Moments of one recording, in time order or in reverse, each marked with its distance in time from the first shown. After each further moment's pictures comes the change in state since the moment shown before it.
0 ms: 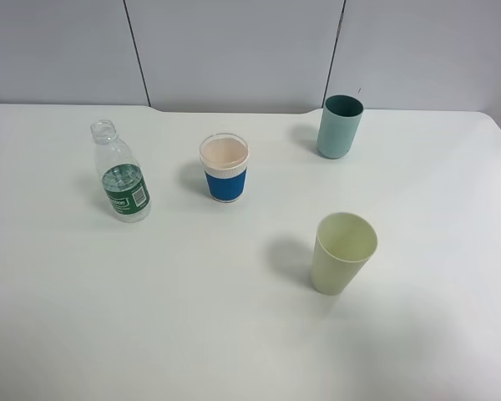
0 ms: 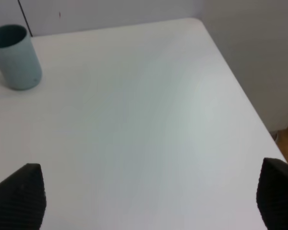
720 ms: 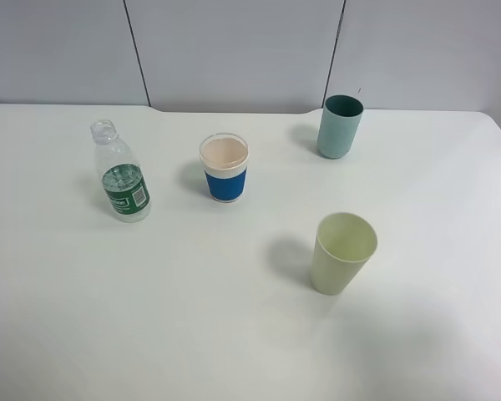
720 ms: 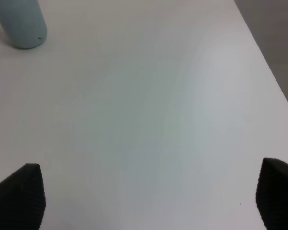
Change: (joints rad) left arm 0.000 0.000 0.000 0.000 0.000 0.000; right arm 0.006 0.000 0.068 0.037 0.001 -0.030
